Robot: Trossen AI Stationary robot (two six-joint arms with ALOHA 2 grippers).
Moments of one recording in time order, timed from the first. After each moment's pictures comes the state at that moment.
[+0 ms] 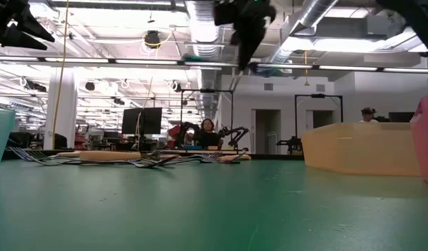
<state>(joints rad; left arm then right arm) -0.03 0.02 0.80 -1.22 -1.00 -0.72 -0.19 2.03 2.20 -1.48 0.06 -0.31</state>
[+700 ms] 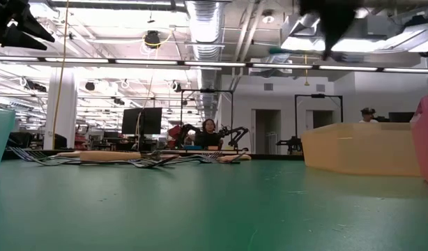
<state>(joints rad) -0.03 0.02 0.80 -1.22 -1.01 -0.72 -0.17 1.30 1.40 -1.36 0.26 0.14</state>
